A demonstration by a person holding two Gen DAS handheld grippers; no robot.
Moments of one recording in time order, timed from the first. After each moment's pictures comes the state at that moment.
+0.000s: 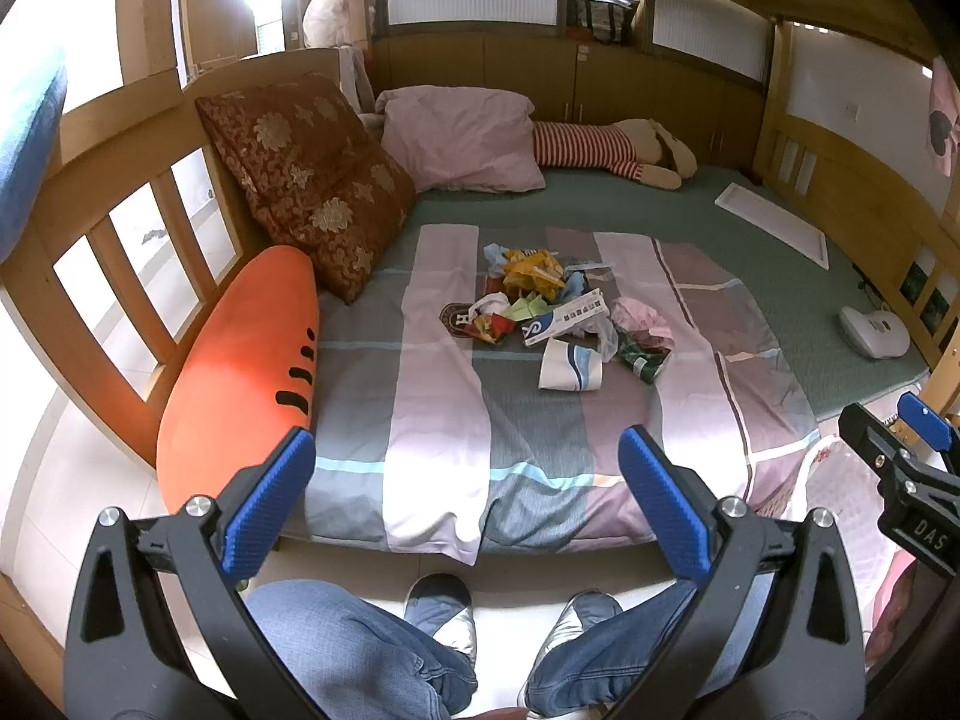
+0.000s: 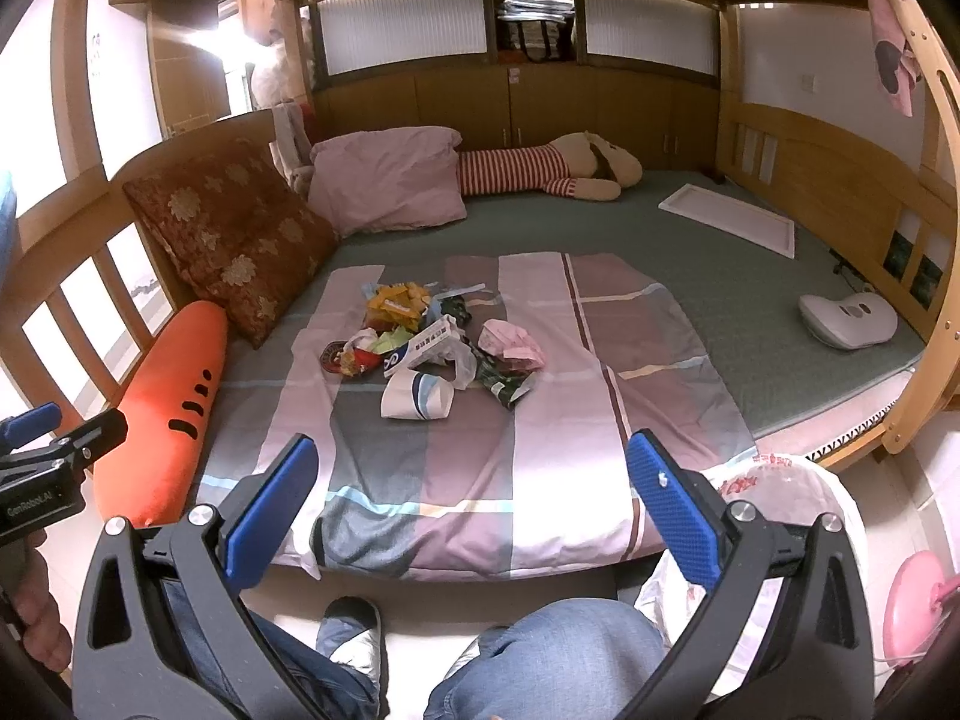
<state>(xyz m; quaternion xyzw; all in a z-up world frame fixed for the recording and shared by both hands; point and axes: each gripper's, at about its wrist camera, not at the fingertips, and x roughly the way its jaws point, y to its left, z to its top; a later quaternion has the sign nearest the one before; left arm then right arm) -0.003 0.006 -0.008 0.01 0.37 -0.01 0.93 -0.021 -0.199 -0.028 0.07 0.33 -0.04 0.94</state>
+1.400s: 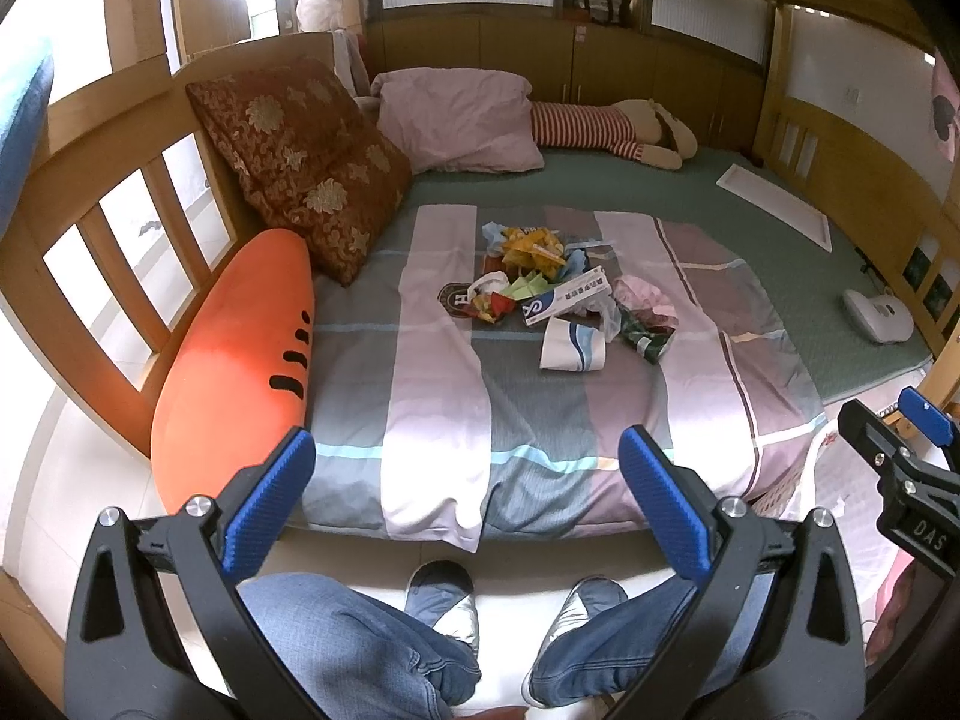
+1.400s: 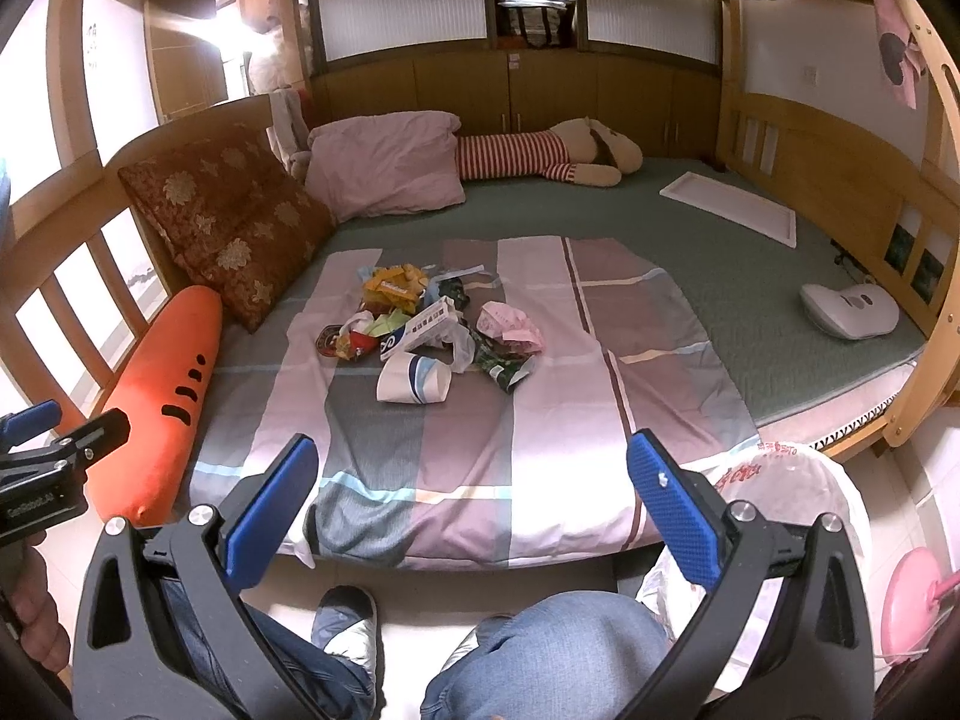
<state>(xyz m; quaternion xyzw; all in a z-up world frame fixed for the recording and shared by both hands) 0.002 0.002 -0.026 0.02 0.39 -0.01 0.92 -0.021 -0.198 -0.044 0.07 0.34 -0.04 0.94</state>
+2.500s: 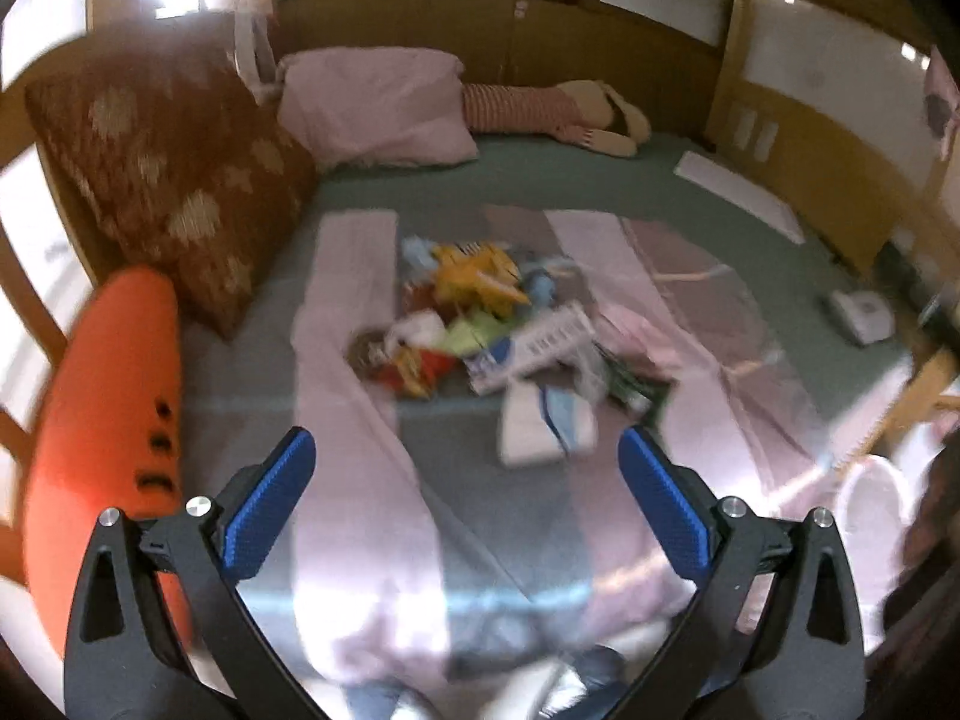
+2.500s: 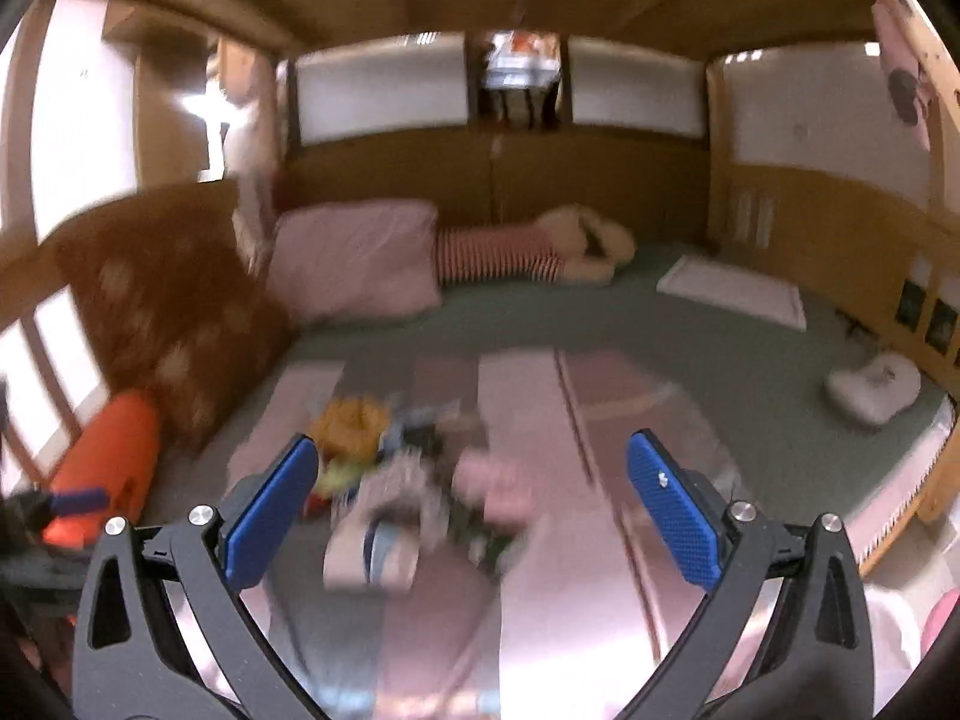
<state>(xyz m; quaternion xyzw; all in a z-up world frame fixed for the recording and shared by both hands) 0.196 -0.033 -0.095 0.03 0.40 -0.09 0.91 0.155 -0.231 -0.039 0.07 0.20 -0.07 0.97</state>
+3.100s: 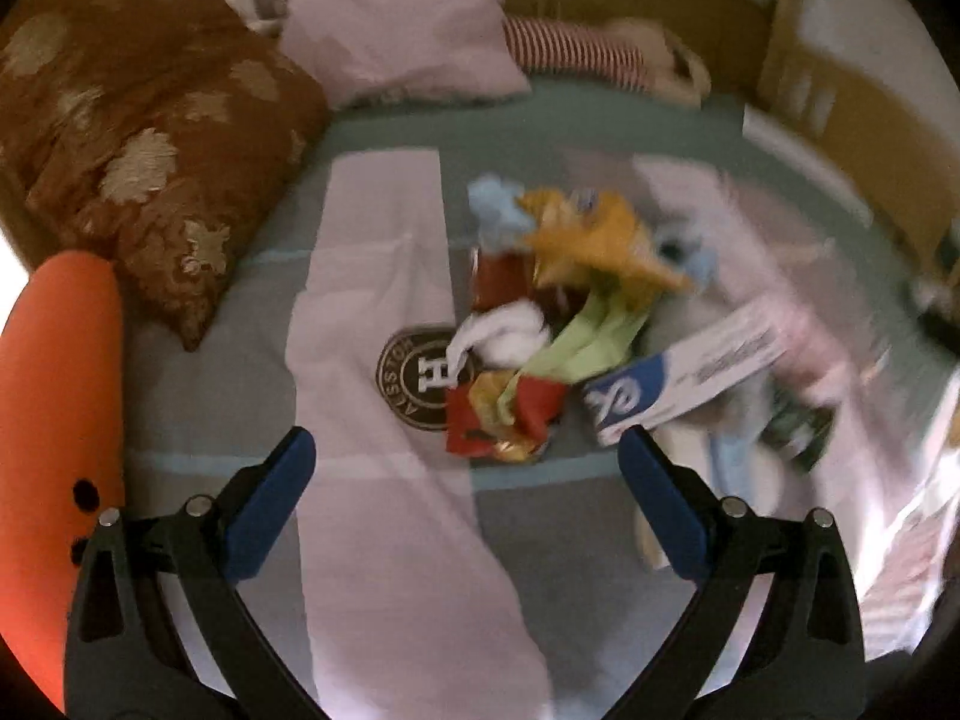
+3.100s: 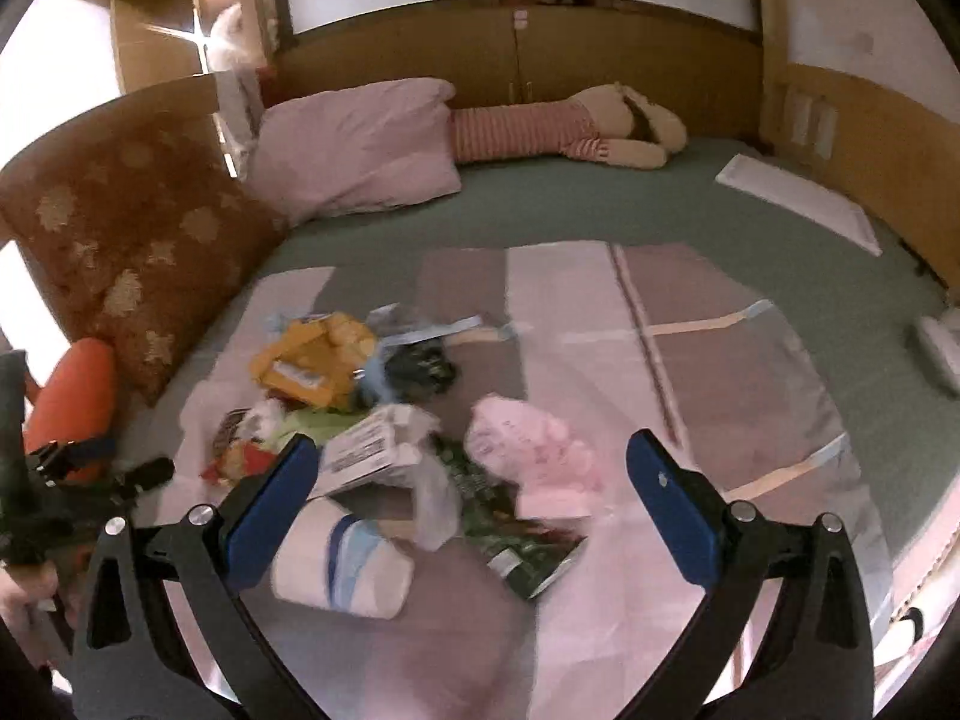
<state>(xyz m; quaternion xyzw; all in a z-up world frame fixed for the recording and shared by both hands) 0.339 -0.022 -0.220 0.04 0.47 -0.08 0.88 0.291 -0.241 -0.166 0.08 0.35 -0.05 0.93</state>
